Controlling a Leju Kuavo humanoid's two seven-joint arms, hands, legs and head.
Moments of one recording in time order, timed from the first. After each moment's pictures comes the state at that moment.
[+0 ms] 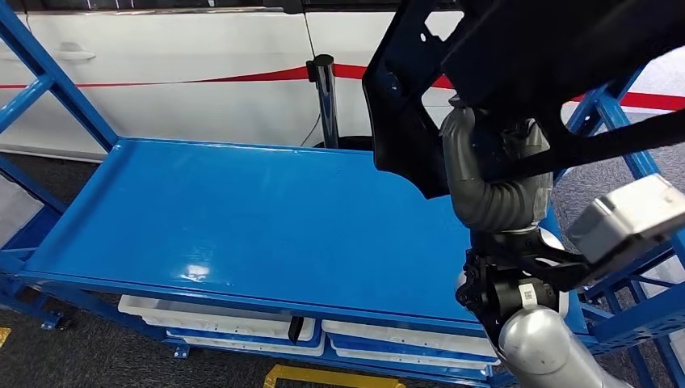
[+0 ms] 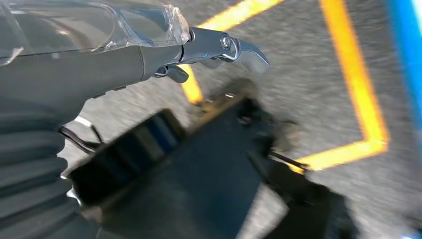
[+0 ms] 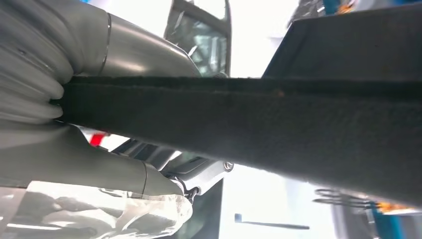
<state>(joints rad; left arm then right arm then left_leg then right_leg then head) -0.11 -0.01 -0.86 -0.24 0.69 0.10 -0.31 -0.61 -0.18 0.66 -2.09 -0.14 -0.59 0.00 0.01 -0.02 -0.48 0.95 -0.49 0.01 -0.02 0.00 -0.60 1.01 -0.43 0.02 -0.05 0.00</state>
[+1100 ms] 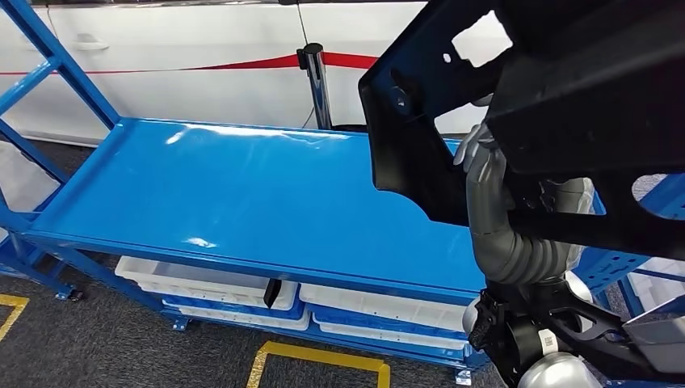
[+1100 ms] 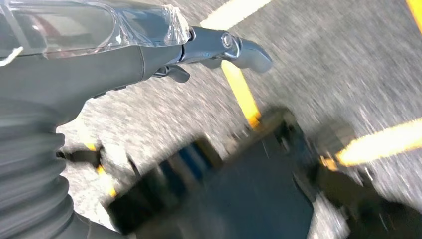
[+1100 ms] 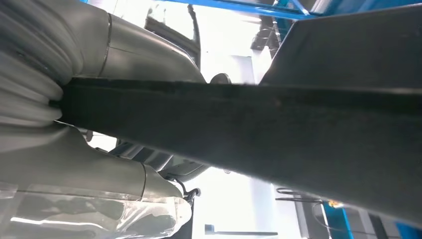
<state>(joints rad) -0.12 0.01 -0.92 -0.23 0.62 0.15 -0.19 -0.52 -0.18 0.67 -2.23 -0.08 -0.57 -0.04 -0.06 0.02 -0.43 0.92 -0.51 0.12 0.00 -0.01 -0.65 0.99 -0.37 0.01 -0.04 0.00</state>
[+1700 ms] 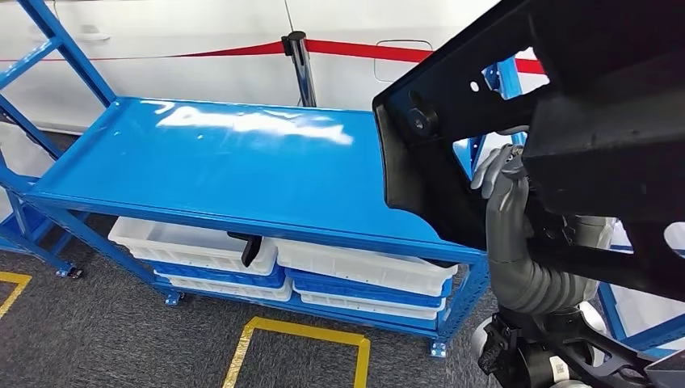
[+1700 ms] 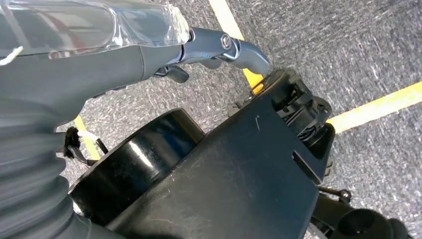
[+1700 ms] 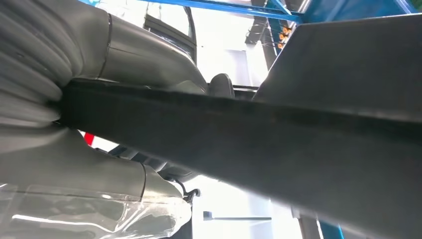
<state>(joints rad) -0.14 0.01 -0.95 -0.23 0.61 0.15 -0.19 -0.44 -0.20 0.67 -2.28 -0.03 -0.58 -0.06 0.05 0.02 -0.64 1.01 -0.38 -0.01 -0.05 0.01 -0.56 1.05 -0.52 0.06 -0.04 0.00</state>
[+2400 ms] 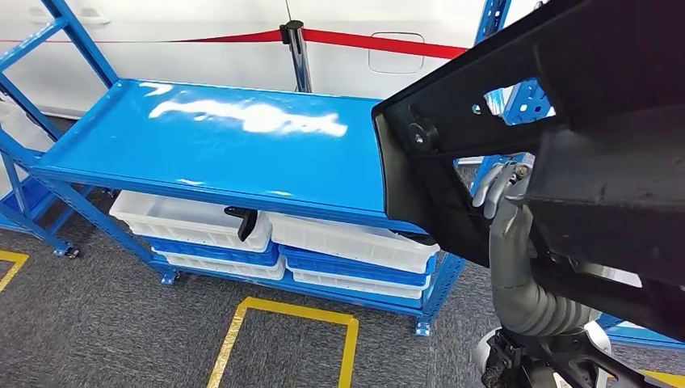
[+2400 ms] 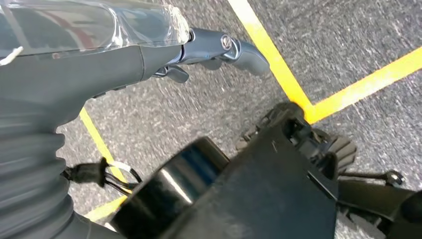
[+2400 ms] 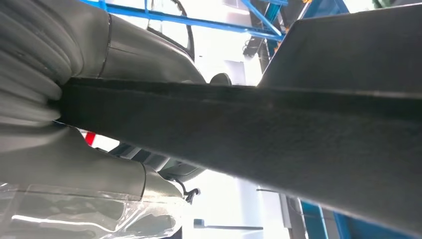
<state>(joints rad) -0.13 0.01 -1.00 -0.23 0.56 0.16 -0.23 -0.38 -0.20 0.66 -2.32 -0.02 -0.57 -0.11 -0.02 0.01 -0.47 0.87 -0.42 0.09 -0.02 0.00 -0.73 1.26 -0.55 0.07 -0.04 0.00</state>
